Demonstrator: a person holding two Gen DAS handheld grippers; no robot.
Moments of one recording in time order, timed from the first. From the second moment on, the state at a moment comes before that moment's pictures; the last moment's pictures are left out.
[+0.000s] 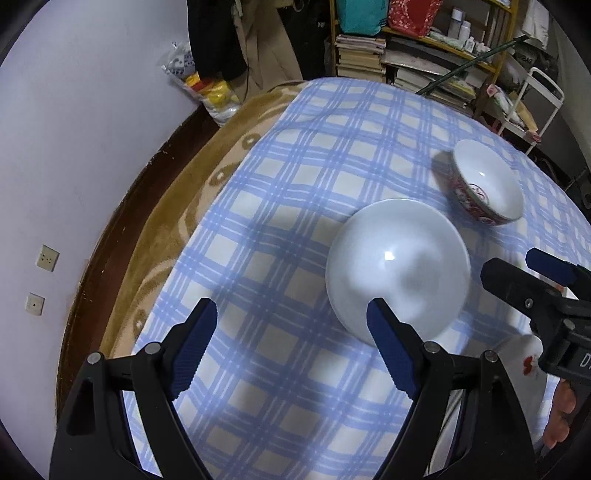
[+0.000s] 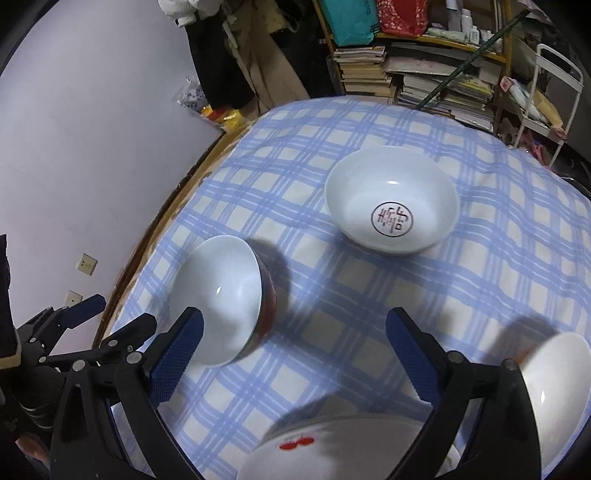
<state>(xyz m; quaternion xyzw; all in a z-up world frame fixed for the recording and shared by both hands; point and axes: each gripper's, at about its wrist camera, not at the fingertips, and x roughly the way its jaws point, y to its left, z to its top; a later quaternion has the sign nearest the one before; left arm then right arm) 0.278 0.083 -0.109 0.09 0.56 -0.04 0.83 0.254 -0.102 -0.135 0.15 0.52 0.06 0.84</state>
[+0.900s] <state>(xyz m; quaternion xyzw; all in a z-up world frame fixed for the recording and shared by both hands) 0.298 0.053 -0.141 0.08 0.59 -0.11 0.79 0.284 -0.085 -0.195 0.18 0.62 0.12 0.75</state>
